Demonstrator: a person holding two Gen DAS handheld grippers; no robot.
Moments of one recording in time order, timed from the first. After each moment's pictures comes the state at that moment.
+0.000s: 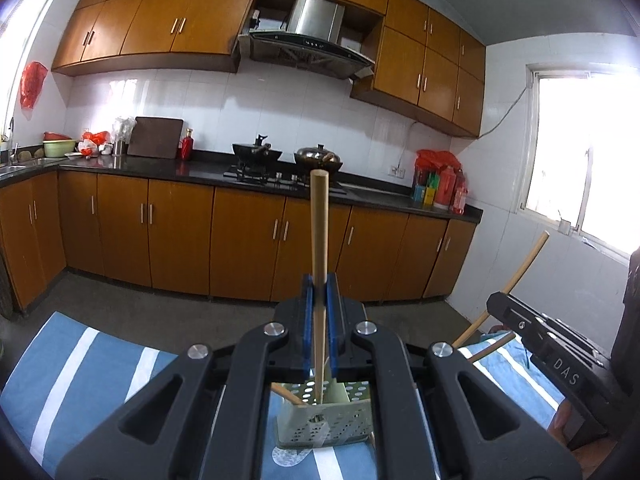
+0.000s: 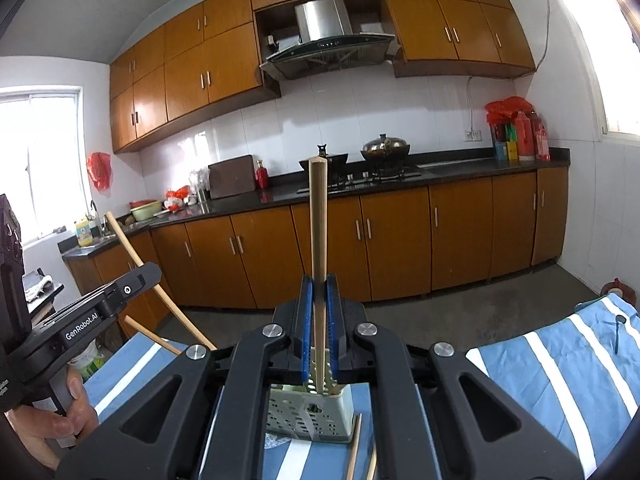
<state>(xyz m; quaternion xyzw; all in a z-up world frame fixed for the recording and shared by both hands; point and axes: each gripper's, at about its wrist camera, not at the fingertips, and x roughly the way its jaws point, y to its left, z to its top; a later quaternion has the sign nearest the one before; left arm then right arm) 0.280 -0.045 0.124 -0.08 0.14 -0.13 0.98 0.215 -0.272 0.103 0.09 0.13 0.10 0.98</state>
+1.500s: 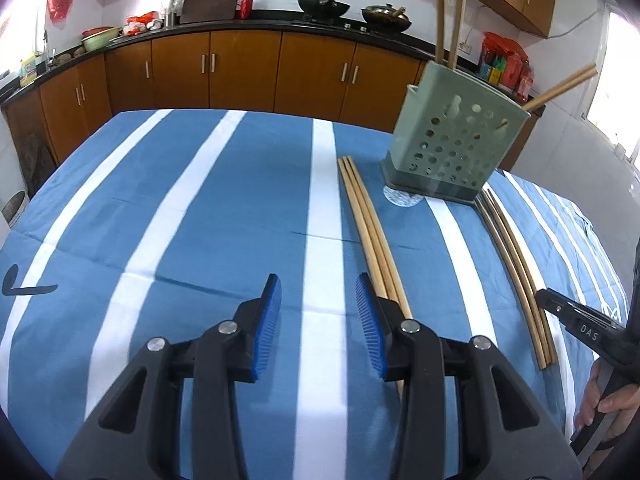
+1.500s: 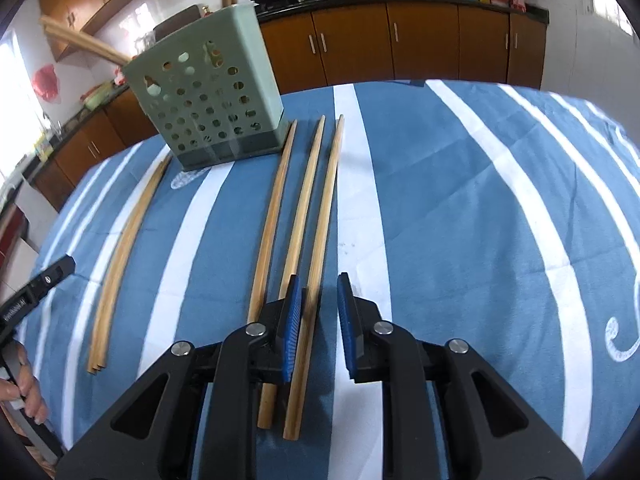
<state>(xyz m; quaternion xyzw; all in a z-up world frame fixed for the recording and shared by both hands) 0.188 0.024 -0.063 -0.06 0.39 -0.05 0.92 0.177 -0.274 -0.092 0.09 0.41 0.05 0.90</state>
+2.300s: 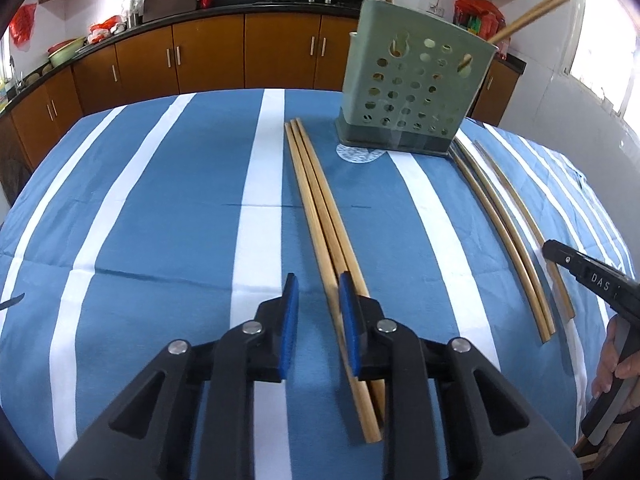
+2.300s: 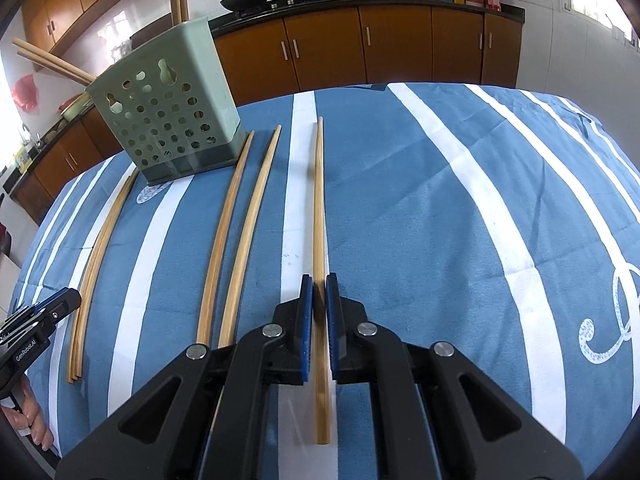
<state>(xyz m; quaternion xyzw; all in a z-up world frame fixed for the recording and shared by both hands) 0.194 -0.021 -0.085 -0.01 0.42 -0.09 0.90 0.176 -0.301 -0.093 0.10 0.41 0.01 0.91</state>
